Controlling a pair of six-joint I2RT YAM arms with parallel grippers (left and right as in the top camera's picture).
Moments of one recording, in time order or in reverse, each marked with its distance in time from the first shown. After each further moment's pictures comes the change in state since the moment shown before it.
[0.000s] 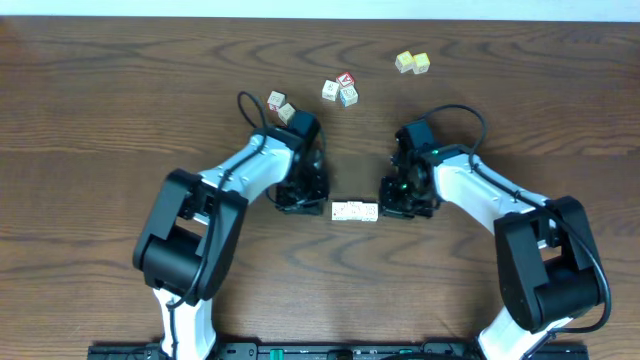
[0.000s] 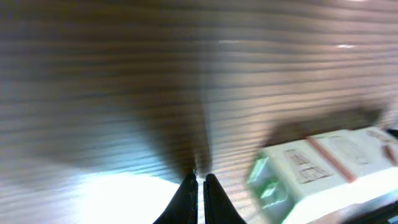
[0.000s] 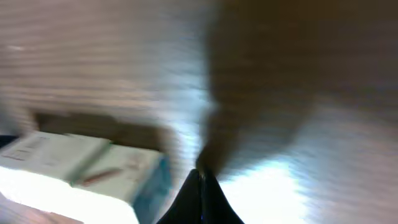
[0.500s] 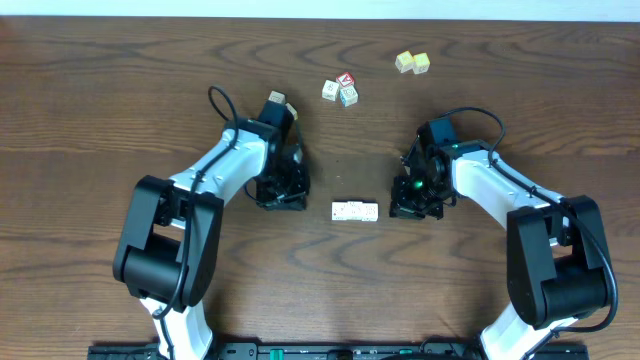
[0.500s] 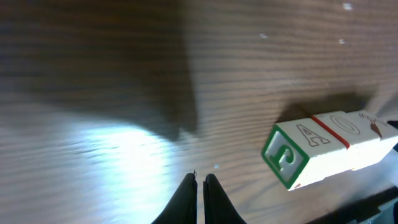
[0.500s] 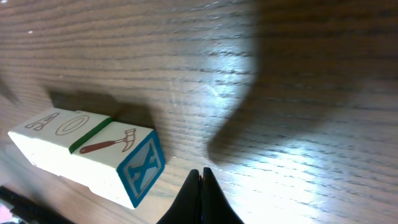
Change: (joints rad) left arm 0.079 -0.064 -0.023 -0.051 0.024 0.071; right arm -0.085 0.000 0.000 -0.034 -0.134 -0.099
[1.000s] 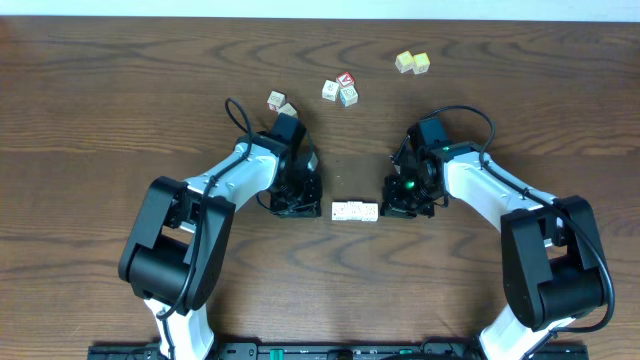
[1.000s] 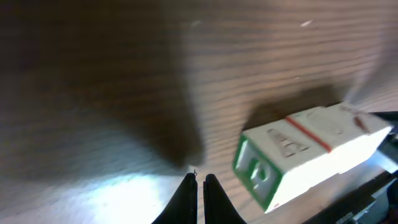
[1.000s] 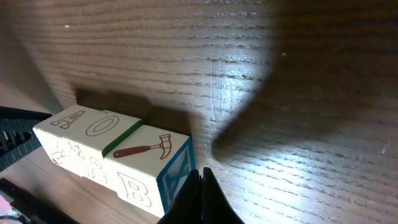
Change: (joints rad) left arm -0.052 0.000 -0.083 0.167 0.076 -0.009; right arm 0.044 0.000 0.000 0.047 -0.020 0.001
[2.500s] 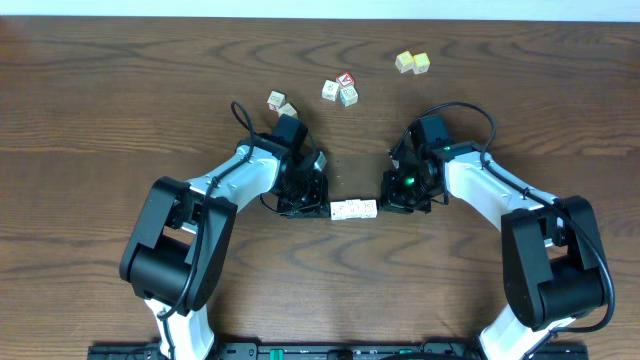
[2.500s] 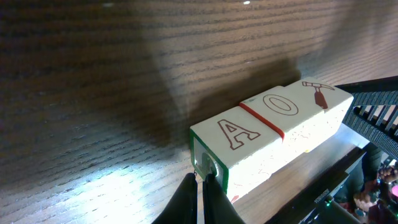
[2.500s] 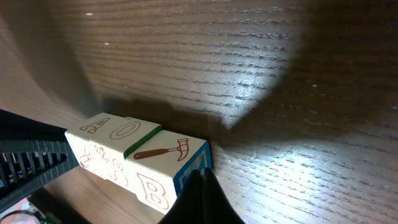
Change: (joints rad) left arm -0.010 0.000 -0.017 0.047 0.117 0.024; right arm -0.003 0.000 0.000 0.060 -0.060 0.000
